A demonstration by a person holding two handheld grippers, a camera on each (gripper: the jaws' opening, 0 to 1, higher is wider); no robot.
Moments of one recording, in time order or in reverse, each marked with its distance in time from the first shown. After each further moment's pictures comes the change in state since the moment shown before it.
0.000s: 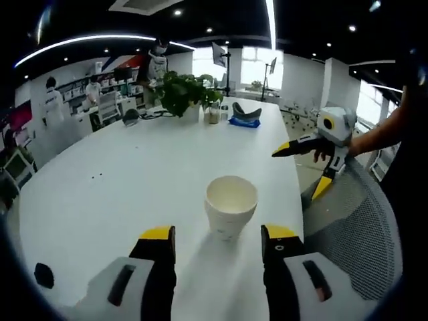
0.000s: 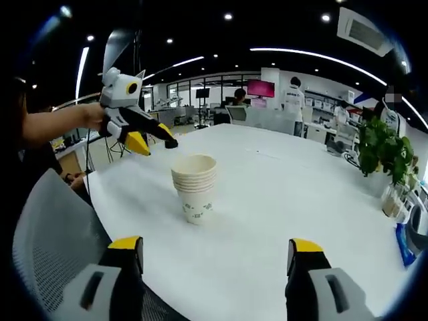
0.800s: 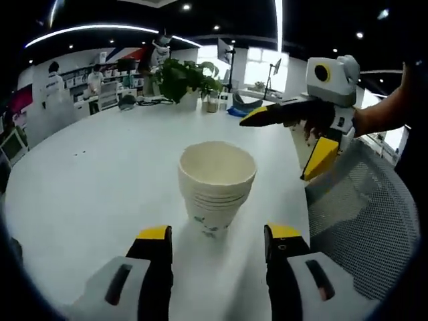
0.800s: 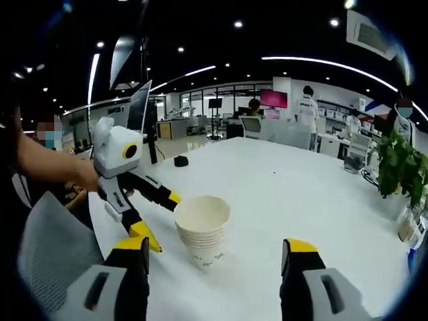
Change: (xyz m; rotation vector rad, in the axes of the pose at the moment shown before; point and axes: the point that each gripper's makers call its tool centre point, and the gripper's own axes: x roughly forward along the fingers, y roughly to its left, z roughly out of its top) left arm 0.063 -0.017 -0.046 -0.052 0.012 -0.016; right arm 0.059 0.020 0.061 -0.019 -0.069 0.088
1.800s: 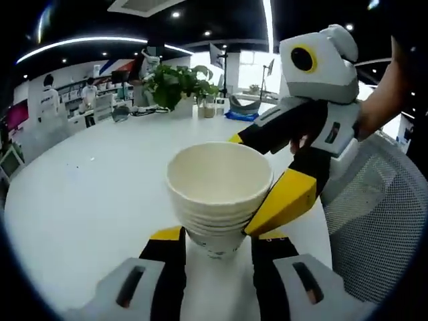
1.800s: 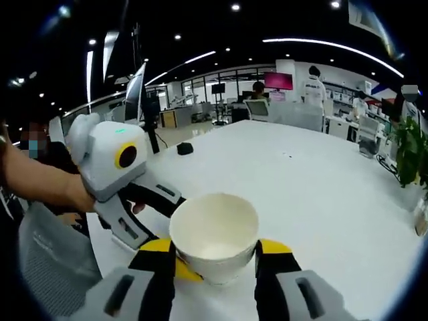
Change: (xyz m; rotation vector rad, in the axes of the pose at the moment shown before) left arm 0.030 0.001 0.015 0.083 -0.054 0.006; right arm 0.053 0.004 -0.004 0.065 0.082 0.051
